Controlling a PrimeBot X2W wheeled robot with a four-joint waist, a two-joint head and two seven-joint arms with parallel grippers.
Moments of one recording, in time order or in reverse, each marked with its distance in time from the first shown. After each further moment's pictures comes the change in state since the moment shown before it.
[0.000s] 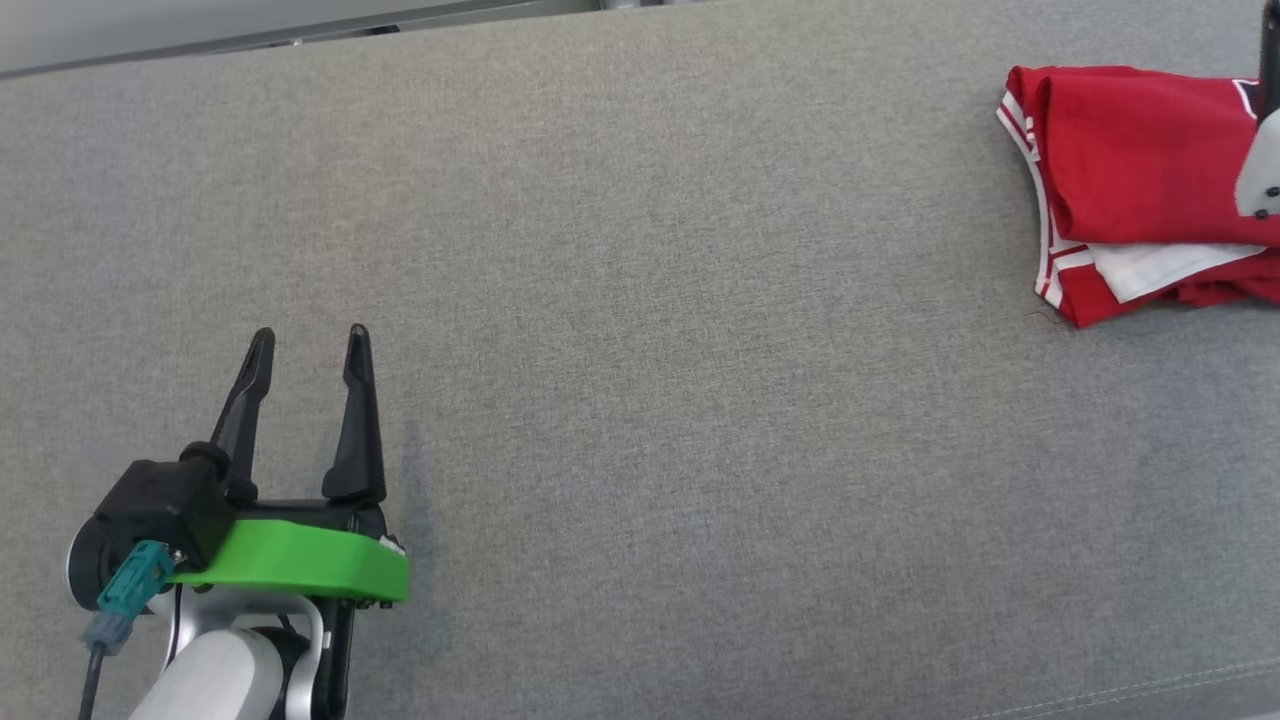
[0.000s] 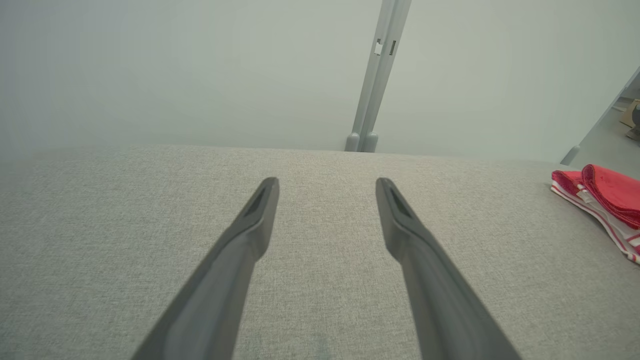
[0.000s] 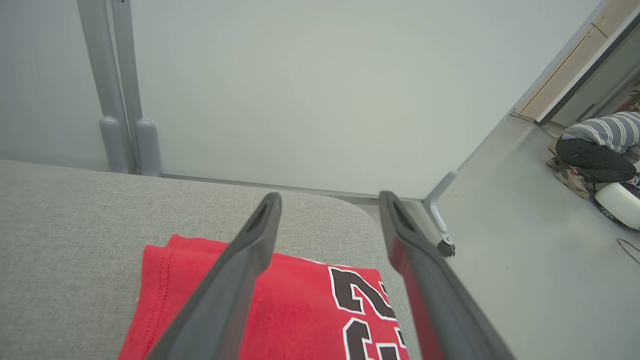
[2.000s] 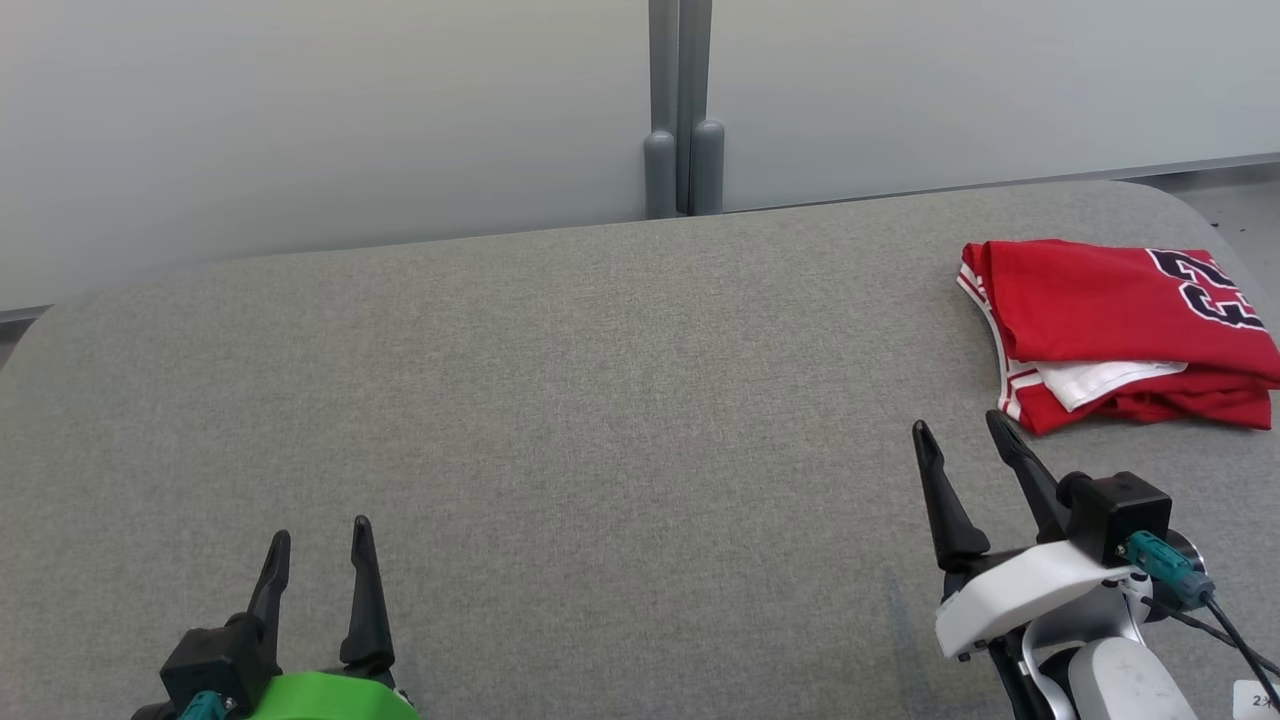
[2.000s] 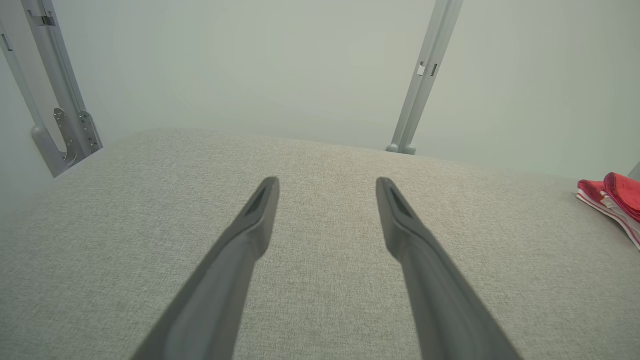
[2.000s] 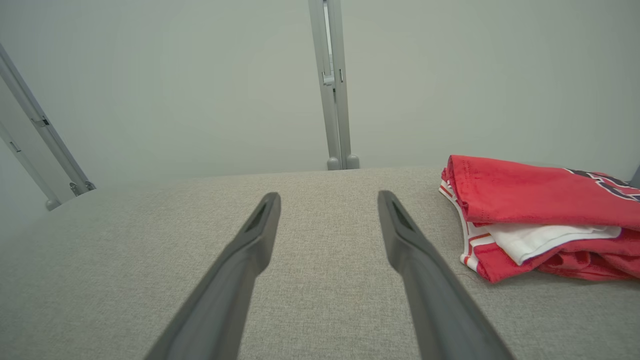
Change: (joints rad) left arm 0.249 -0.144 0.109 0.236 0.048 -0.089 -0.109; right arm 1.028 0.391 0.042 -1.048 0.192 0.000 0.150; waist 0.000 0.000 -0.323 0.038
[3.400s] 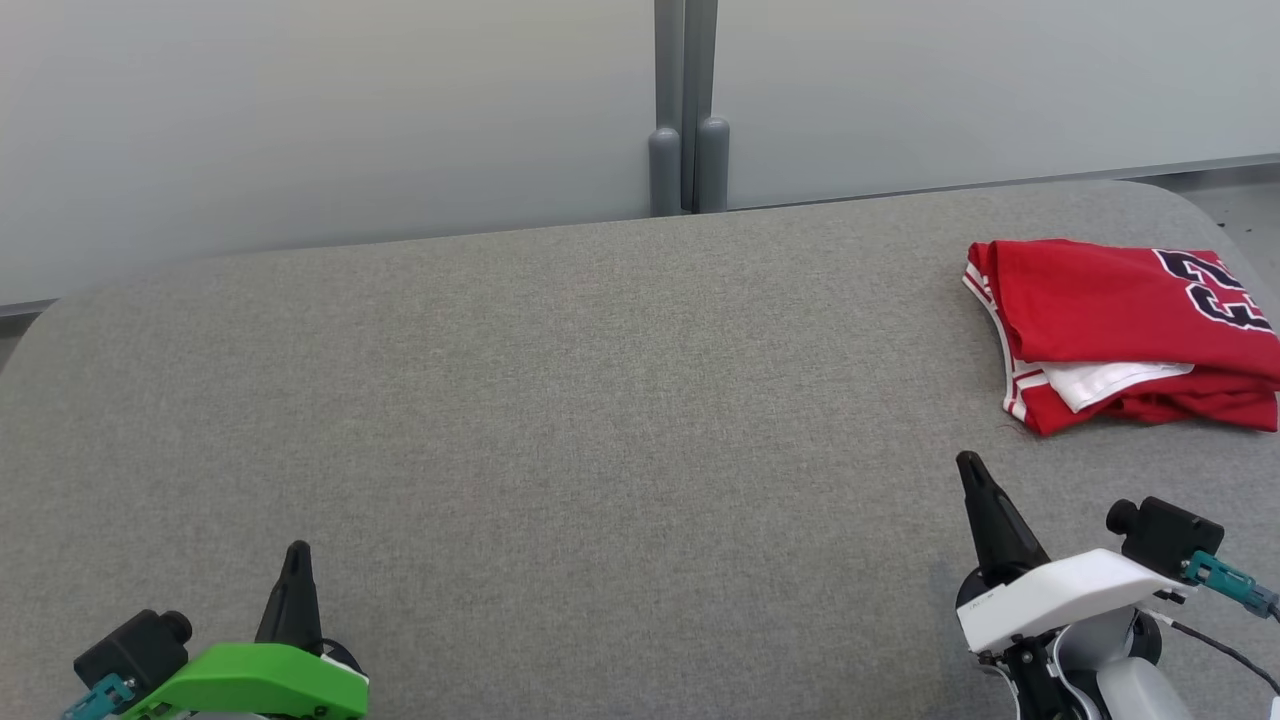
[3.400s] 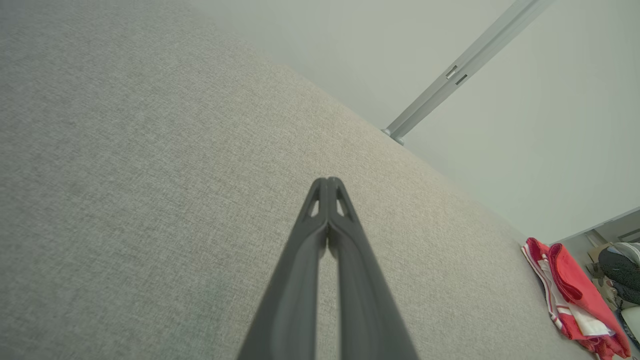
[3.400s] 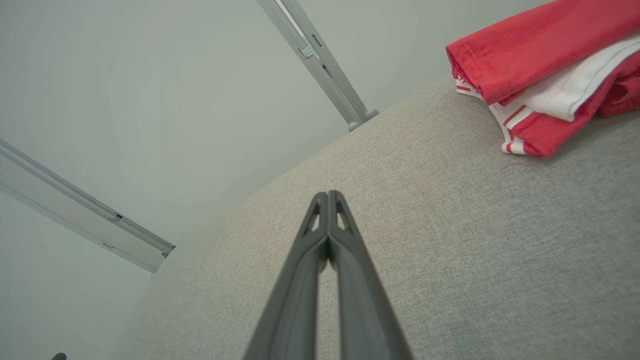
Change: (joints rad) left arm -0.018 -0.080 0.163 0.089 -0.364 -0.140 0.139; right arm 0.011 -0.005 0.002 0.084 0.512 0.000 0.036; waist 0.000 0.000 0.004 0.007
